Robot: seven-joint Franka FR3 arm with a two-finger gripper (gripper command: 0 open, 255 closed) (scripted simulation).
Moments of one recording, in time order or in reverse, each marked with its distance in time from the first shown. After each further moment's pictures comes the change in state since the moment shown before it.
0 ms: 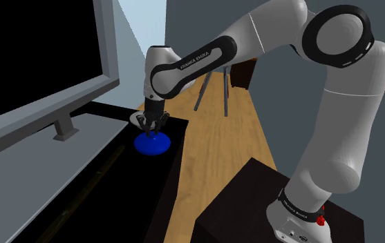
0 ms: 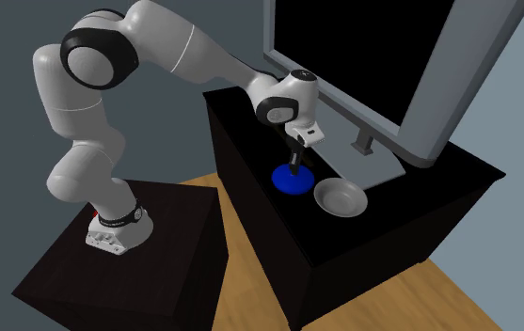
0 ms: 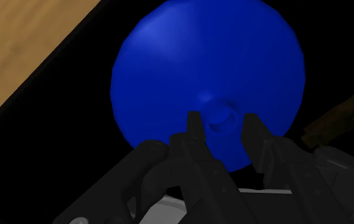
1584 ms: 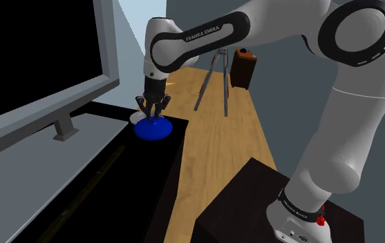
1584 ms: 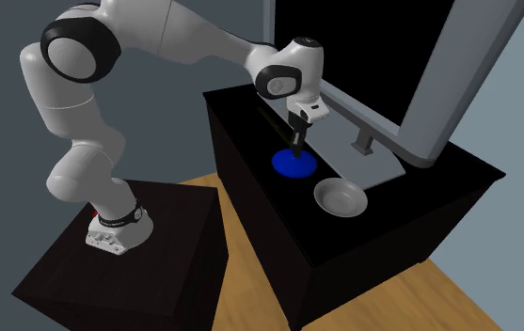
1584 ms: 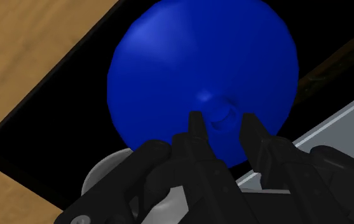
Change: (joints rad) arm -0.006 -0.087 0.004 0.097 0.021 -0.182 -0.009
